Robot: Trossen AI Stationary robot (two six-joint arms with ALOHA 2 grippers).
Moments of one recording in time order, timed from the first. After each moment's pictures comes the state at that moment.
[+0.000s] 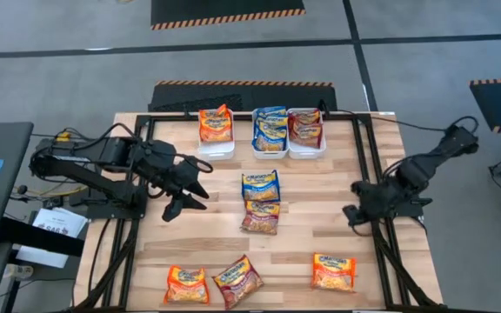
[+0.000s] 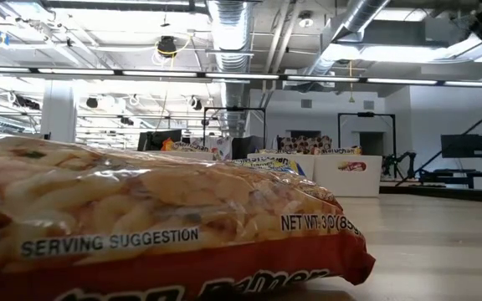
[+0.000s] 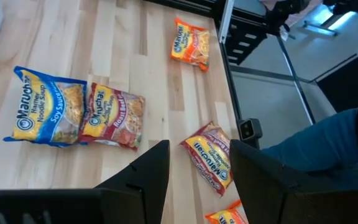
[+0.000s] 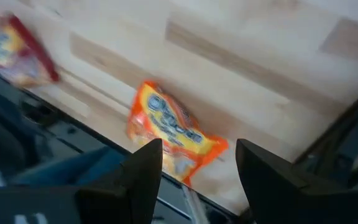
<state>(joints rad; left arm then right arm) -0.13 1.13 1.32 -0.75 0.16 -0.32 0.58 0.79 0.81 -1.08 -0.10 1.83</state>
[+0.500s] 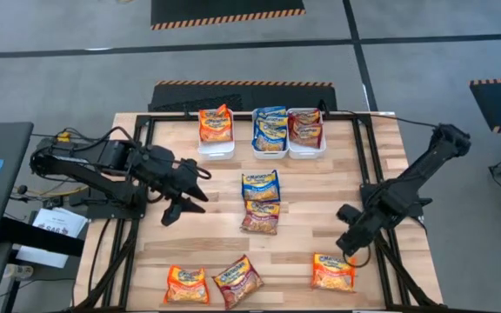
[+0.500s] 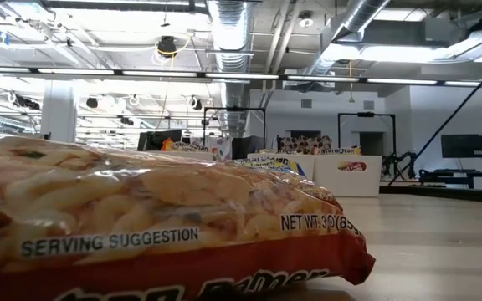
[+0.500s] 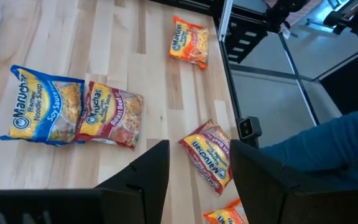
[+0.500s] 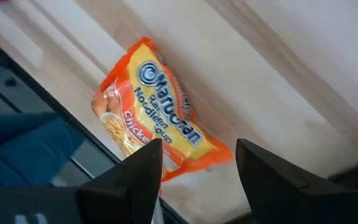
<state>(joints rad) -0.18 1.13 1.32 -0.75 0.12 -0.34 0.73 1.07 0.76 -0.83 -0.10 1.63</state>
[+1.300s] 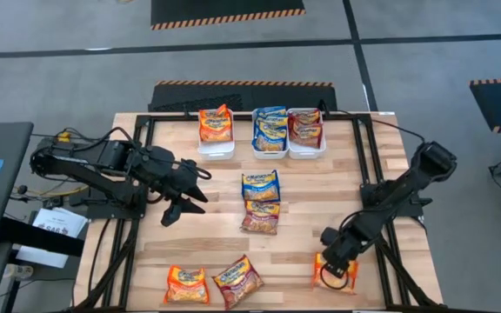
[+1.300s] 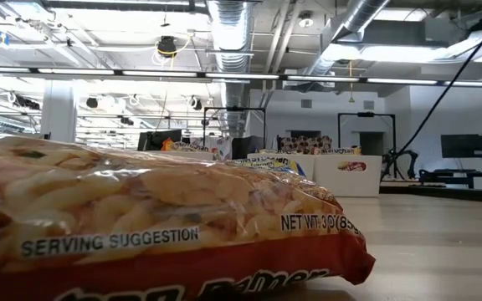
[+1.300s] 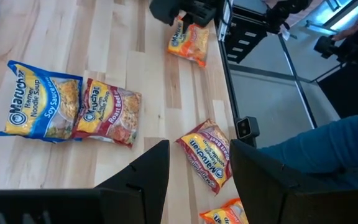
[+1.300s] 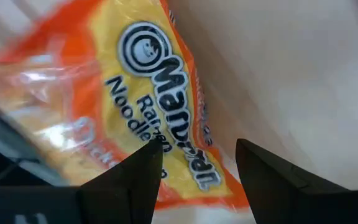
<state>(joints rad) -0.19 1.13 1.32 -0.75 0.12 -0.36 0.73 1.49 0.76 -0.59 -0.28 1.43</state>
